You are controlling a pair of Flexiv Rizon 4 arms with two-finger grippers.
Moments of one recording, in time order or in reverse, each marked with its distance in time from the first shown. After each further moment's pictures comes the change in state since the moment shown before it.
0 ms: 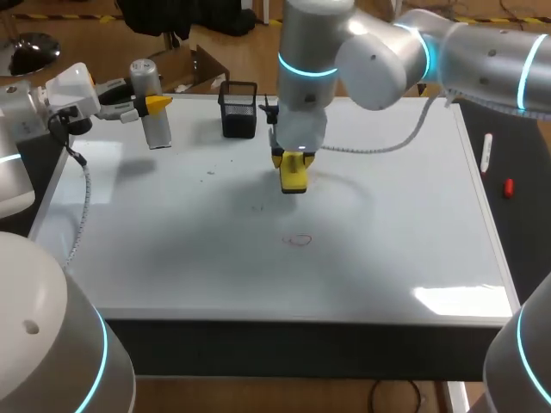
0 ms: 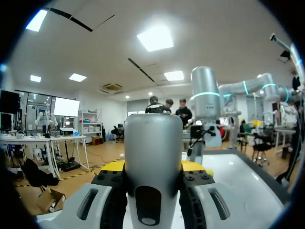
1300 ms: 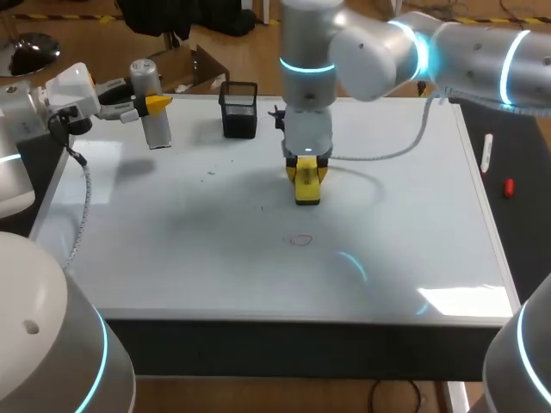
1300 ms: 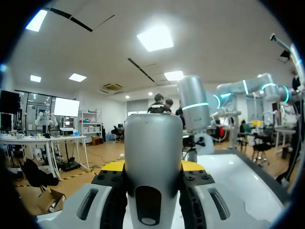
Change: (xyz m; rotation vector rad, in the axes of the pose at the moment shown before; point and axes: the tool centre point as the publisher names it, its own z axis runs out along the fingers) left arm 0.000 0.000 0.000 0.000 0.000 0.000; right arm 0.044 0.005 0.032 -0.157 0.092 0.112
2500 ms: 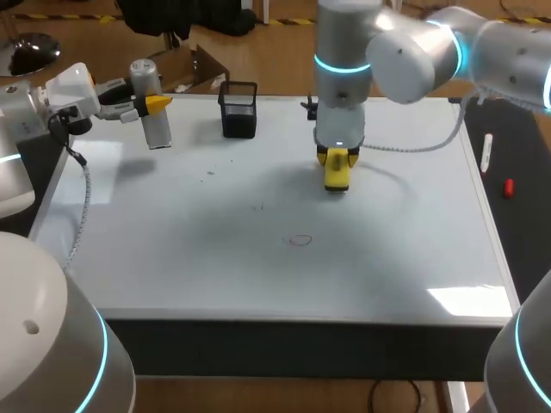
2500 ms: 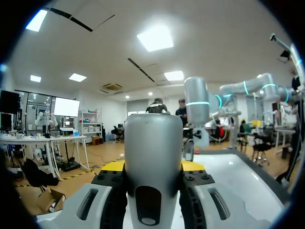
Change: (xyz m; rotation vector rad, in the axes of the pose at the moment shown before) left arm 0.000 0.000 0.000 0.000 0.000 0.000; right arm 0.058 -0.030 -0.029 0.149 -0.008 0.049
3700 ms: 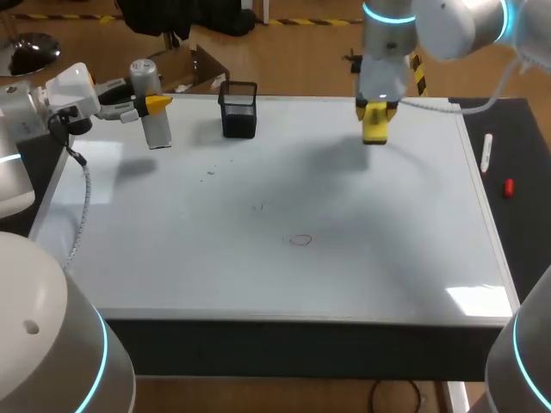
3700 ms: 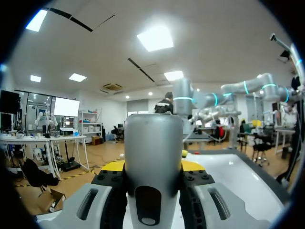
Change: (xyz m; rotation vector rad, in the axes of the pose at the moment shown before) left arm 0.000 0.000 0.000 0.000 0.000 0.000; right arm 0.079 -0.100 -0.040 0.044 -0.004 0.022
